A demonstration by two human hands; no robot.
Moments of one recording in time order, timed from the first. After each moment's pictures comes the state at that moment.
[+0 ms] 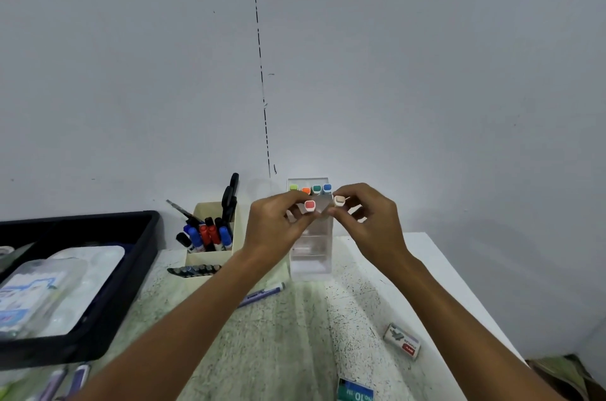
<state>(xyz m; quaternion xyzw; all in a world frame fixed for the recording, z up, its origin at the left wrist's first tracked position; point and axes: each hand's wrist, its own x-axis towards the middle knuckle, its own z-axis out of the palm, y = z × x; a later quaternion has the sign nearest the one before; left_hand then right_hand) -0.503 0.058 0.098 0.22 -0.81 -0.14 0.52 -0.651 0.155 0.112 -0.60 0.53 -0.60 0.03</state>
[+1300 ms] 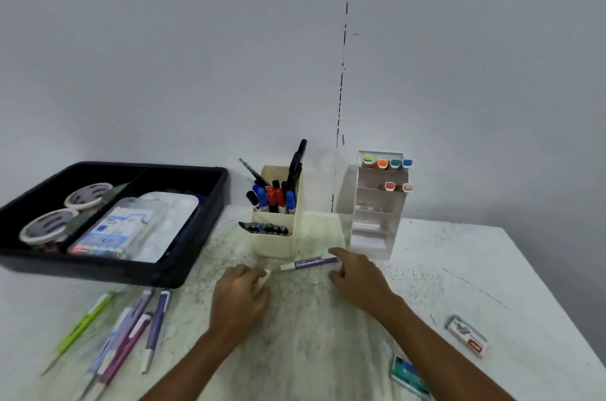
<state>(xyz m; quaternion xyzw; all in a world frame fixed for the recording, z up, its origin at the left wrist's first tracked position) -0.335 0.082 -0.063 0.55 -0.77 -0.08 0.31 -0.568 0.113 -0.025 -0.65 0.70 -0.22 0.18</state>
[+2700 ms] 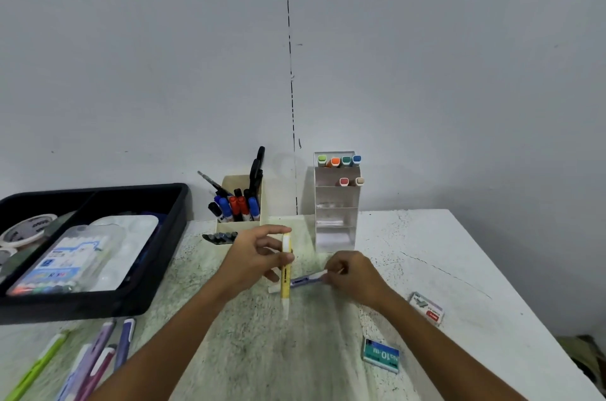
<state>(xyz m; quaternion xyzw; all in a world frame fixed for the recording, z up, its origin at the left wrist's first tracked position) -0.399 0.073 0.035 0.34 -0.68 -0.56 0.32 -0.606 0.152 -0.015 -0.55 0.70 -0.33 0.29</state>
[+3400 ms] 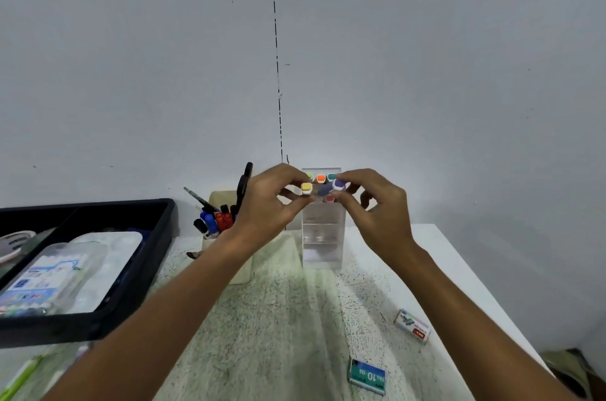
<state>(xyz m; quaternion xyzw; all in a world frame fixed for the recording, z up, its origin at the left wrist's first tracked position) -0.465 0.055 0.122 0.12 -0.82 -0.15 0.53 -0.627 0.157 0.119 -0.63 0.49 -0.60 -0.08</state>
